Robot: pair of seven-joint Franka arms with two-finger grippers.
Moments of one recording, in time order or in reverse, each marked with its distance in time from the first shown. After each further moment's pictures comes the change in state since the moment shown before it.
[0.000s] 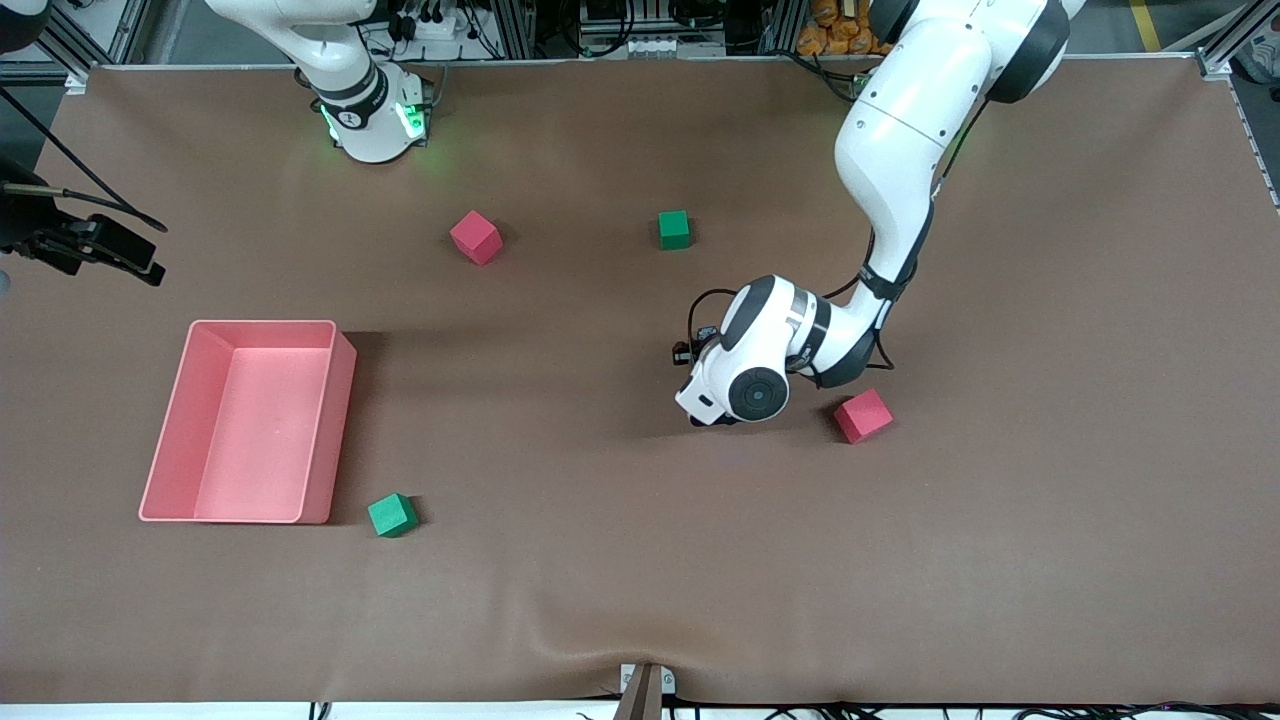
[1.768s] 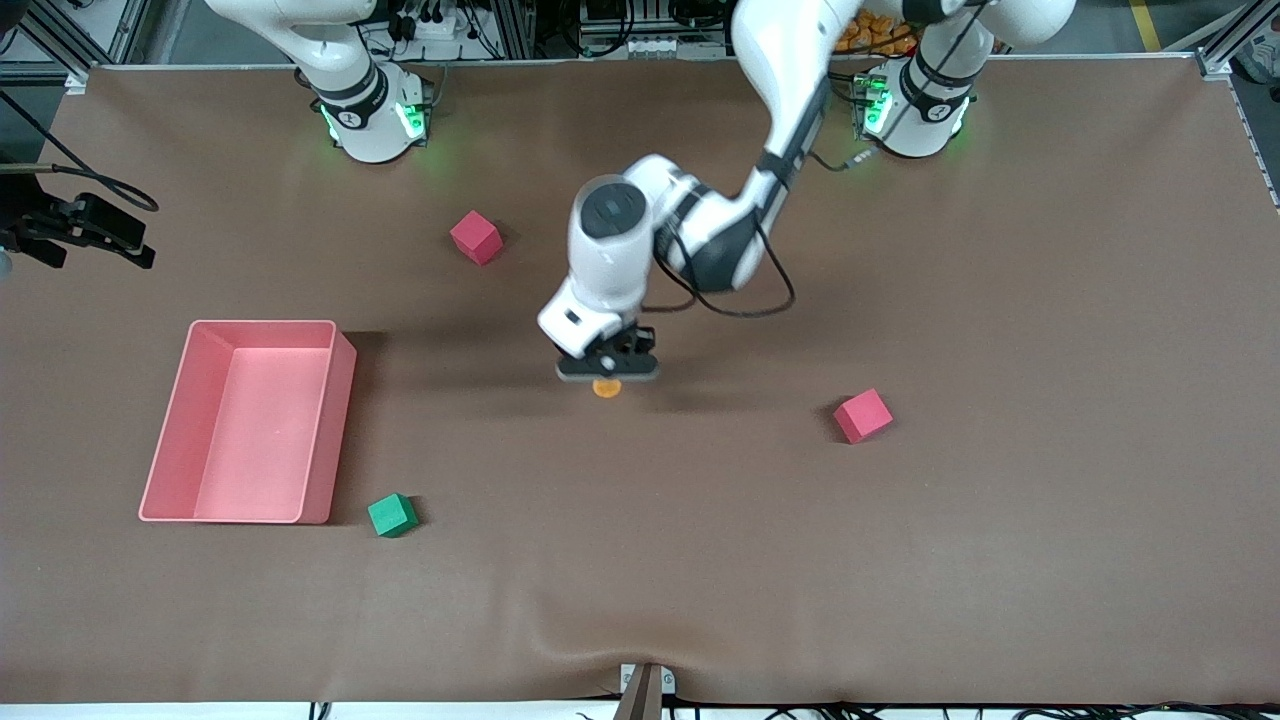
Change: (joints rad) left arm -0.645 -0.035 0.551 0.192 0.021 0.313 -0.197; right arm 0.000 -0.002 -0.009 0.025 -0.008 -0.049 -0.127
